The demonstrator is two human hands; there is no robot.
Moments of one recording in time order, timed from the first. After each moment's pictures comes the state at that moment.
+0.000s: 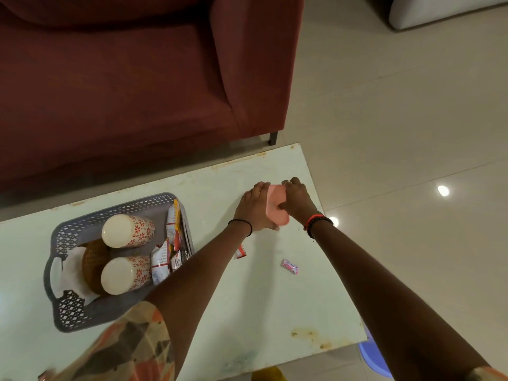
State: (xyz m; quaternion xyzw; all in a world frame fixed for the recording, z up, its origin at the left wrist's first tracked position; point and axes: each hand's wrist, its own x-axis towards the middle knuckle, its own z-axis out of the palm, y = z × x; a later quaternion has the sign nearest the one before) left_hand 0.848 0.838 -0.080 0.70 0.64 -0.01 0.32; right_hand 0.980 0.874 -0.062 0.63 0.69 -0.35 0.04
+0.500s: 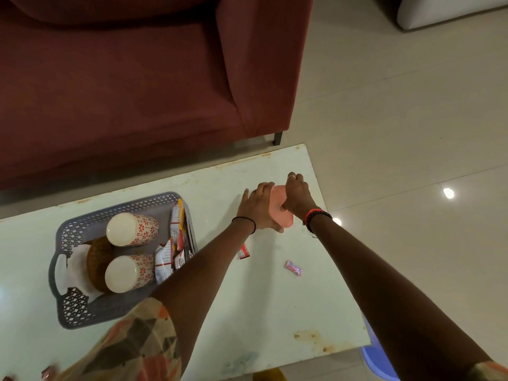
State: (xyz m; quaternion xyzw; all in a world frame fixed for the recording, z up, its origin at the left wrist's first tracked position) left_hand 0.845 0.845 -0.082 0.70 0.64 -0.06 0.31; right_hand 0.966 0.885 -0.055 0.64 0.67 -0.36 0.06
